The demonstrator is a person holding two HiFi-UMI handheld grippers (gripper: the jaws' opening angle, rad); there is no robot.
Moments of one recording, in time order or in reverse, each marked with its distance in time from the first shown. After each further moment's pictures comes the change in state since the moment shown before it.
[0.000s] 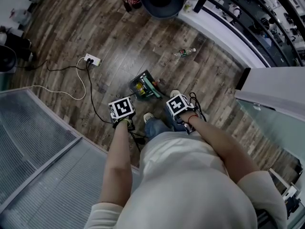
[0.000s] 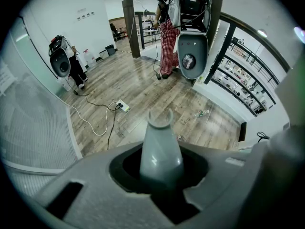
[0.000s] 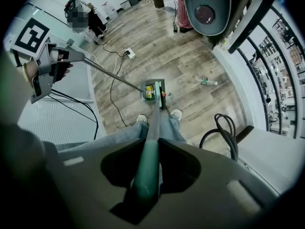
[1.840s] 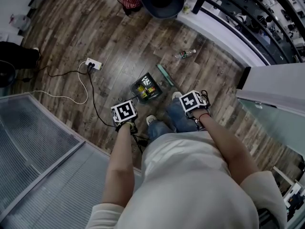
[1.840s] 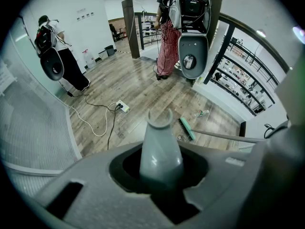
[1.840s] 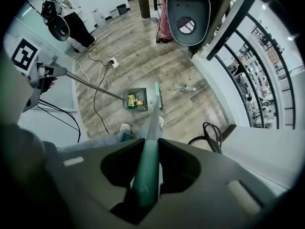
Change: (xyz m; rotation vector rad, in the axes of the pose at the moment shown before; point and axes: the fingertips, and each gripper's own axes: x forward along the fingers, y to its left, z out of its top) left arm 0.007 -0.006 -0.009 -0.023 0.009 -0.069; right arm -0.028 -0.062 0.006 0.096 -0.107 -0.160
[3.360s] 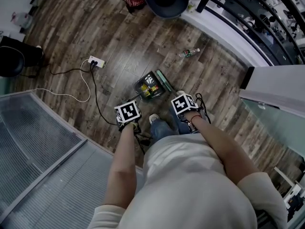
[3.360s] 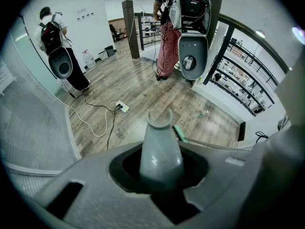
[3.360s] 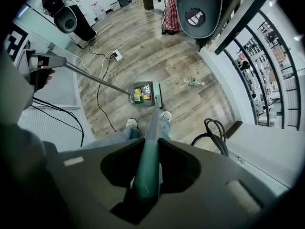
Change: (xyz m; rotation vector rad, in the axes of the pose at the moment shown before) left arm -0.001 0.004 0.003 0.005 -0.008 0.002; right arm 0.027 0.052 0.002 -0.010 0.080 0.027
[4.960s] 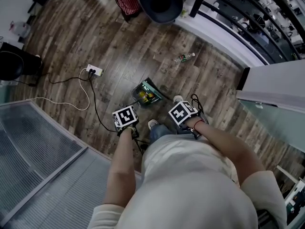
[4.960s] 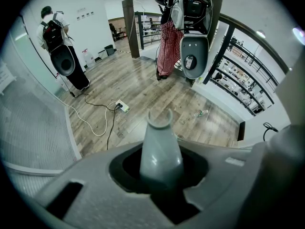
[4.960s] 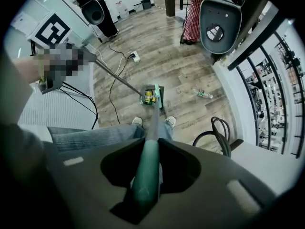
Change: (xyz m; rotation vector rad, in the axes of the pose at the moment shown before) left arm -0.004 0.003 -0.001 0.008 0.001 0.015; right arm -0.047 0.012 -0.011 -0.205 -0.048 0.045
